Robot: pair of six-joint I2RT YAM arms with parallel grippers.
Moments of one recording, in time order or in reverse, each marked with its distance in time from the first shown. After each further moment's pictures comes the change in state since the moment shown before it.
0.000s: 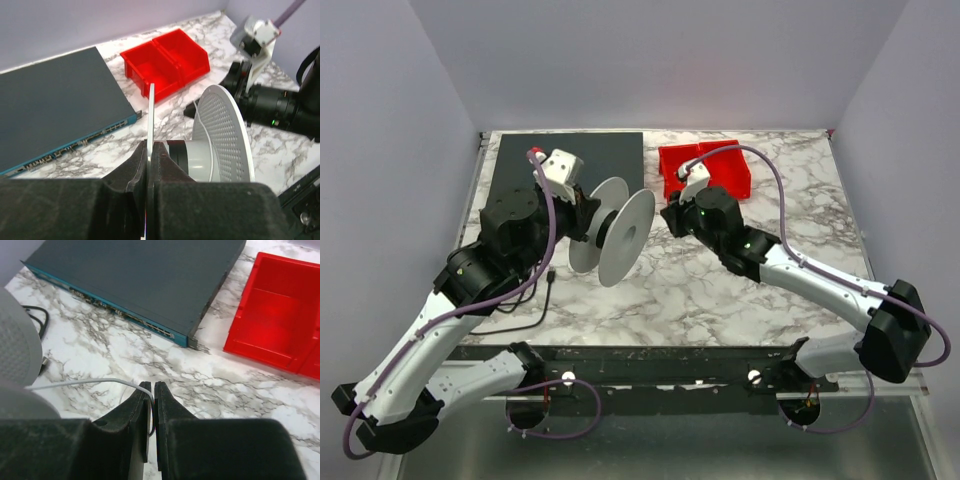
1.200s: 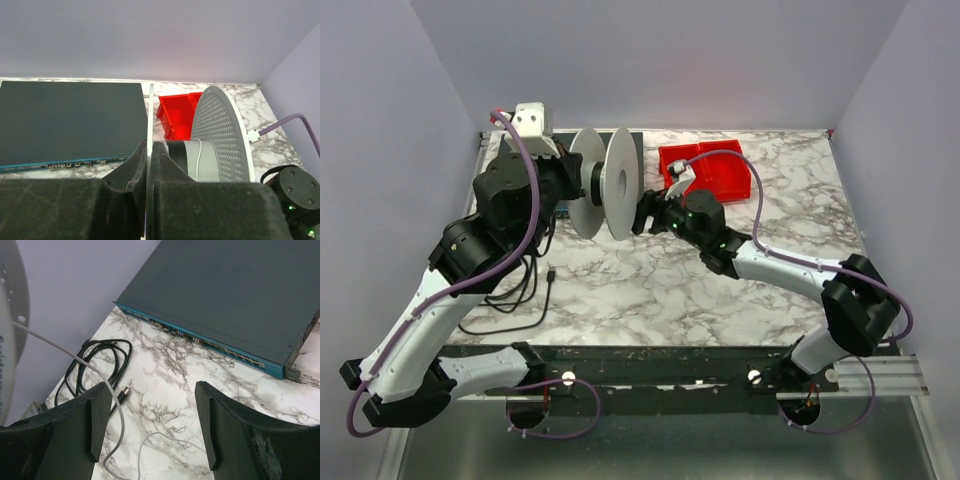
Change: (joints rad) left arm -0.051 0.183 0.335 -0.059 -0.393 -0.155; right arm -0.006 0.192 -0.054 0.435 -0.249 0.315
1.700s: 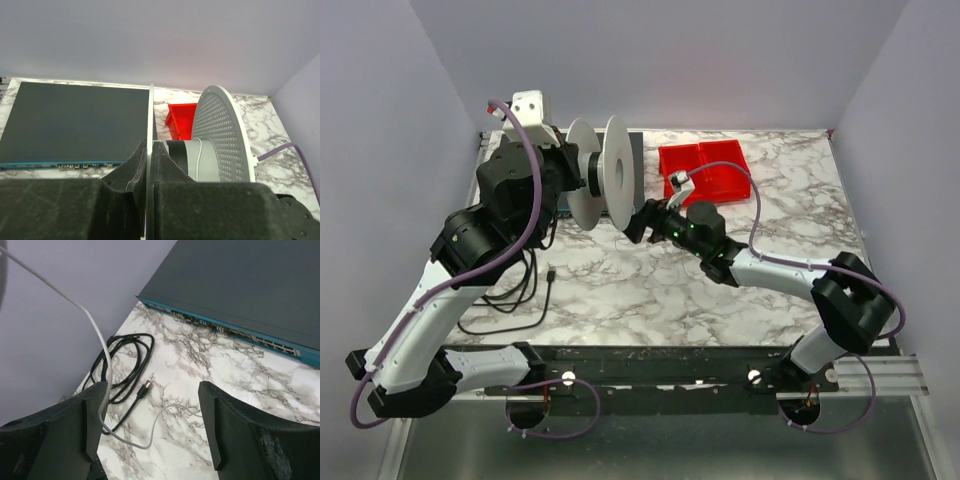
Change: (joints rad) left arm -0.027 0.062 0.111 -0.045 -0.105 -0.007; right arm 0.004 0.021 -0.095 0.174 -0.061 0.109
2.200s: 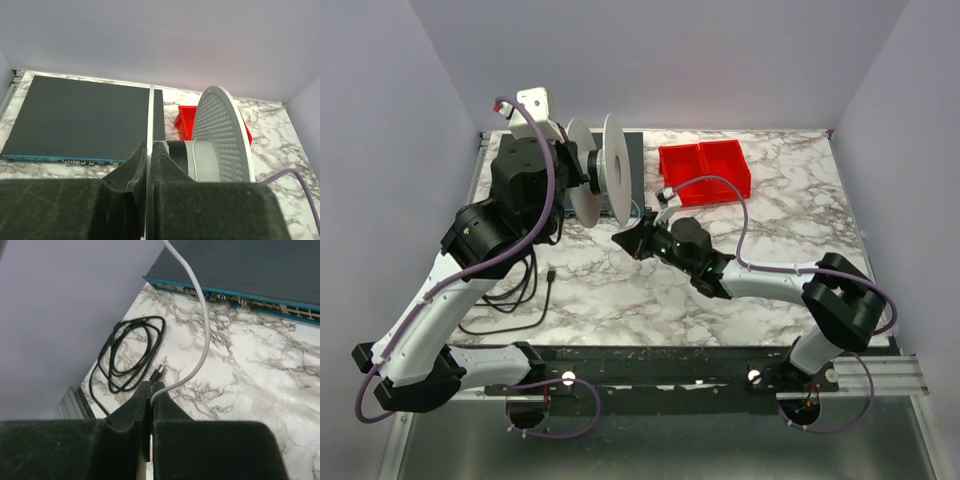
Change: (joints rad) left arm 0.000 0.044 0.018 -0.012 -0.070 -0.027; right arm 0.105 0.045 -0.035 0.060 0.076 0.067
